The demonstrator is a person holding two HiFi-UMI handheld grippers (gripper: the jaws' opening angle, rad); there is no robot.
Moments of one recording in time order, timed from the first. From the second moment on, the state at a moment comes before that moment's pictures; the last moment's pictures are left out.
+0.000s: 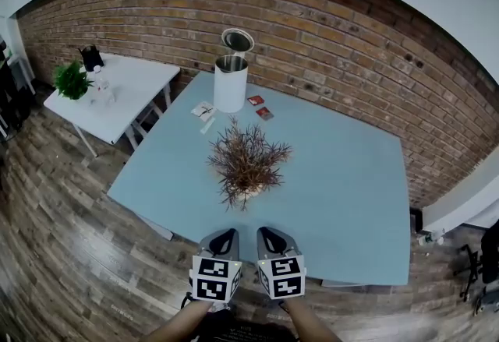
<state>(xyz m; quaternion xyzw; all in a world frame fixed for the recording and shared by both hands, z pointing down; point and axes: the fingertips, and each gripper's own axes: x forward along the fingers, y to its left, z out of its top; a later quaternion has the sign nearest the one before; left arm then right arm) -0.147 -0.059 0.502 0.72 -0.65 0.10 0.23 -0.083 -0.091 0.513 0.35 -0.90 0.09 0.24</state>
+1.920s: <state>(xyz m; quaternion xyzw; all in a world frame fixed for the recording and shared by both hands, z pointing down) -0.186 -0.114 0.520 0.63 -0.73 0.14 0.23 -0.143 -0.213 0.582 0.31 -0.91 0.12 0.26</state>
